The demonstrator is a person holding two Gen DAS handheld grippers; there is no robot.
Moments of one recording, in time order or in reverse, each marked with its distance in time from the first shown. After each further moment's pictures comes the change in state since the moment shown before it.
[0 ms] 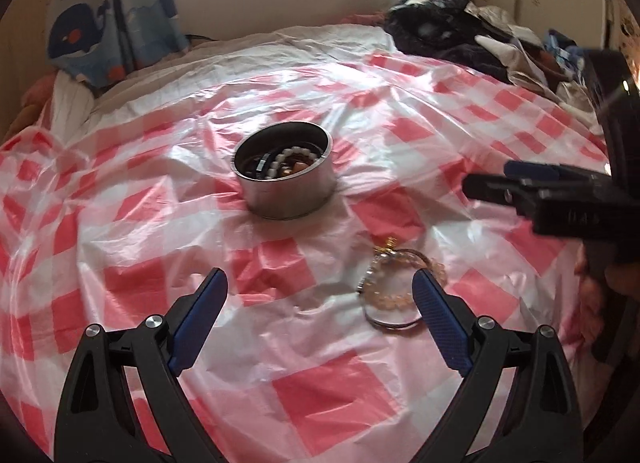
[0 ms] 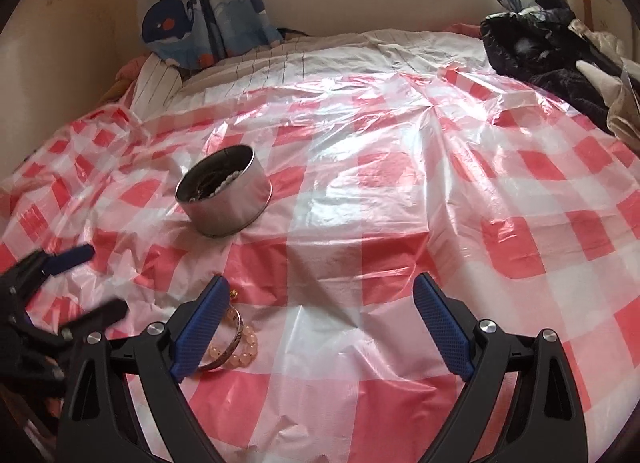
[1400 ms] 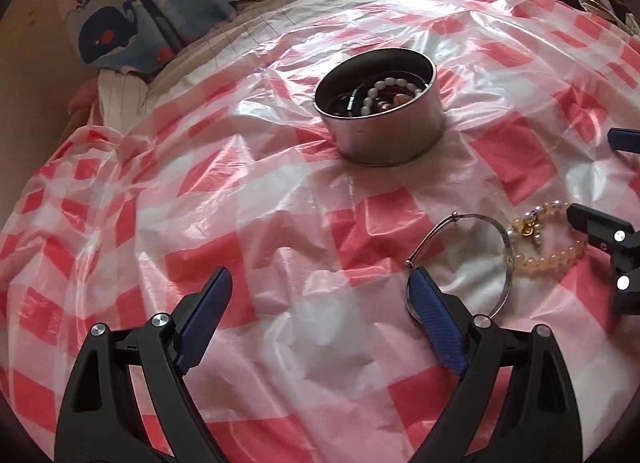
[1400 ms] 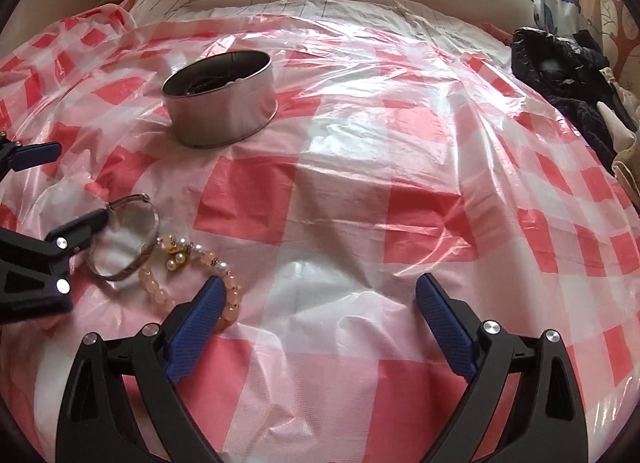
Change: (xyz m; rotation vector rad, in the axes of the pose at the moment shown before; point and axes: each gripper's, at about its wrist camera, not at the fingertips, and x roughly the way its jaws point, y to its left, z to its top) left arm 0.040 0.024 0.002 0.071 0.200 0.364; right arm 0.041 0.034 -0.027 -0.262 0.176 -0.185
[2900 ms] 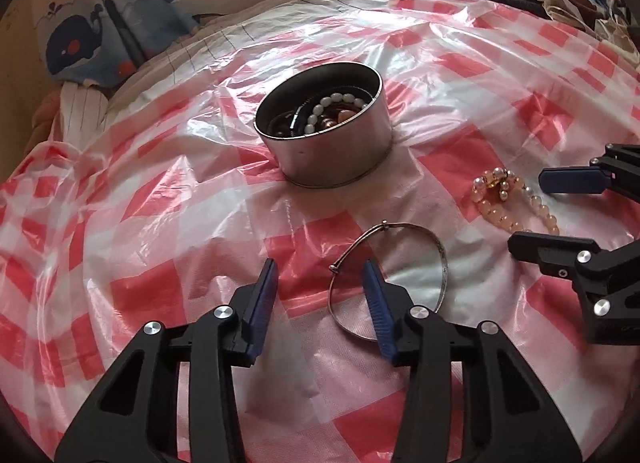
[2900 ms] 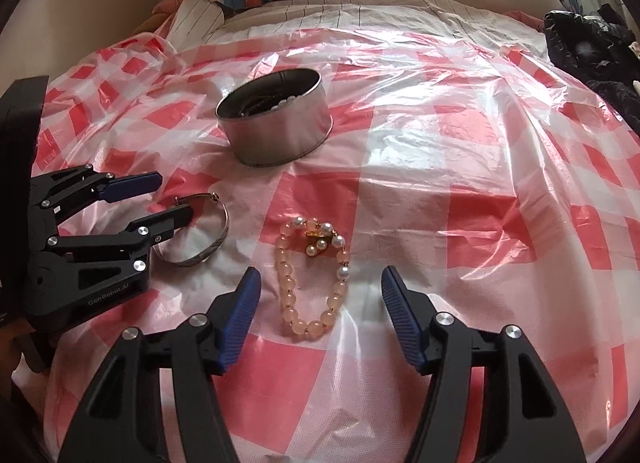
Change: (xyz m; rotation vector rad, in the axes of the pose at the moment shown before) left arm 0.008 -0.022 0.006 0.042 -0.059 -0.169; right arm 0.001 0.009 0.004 0.032 -0.011 0.234
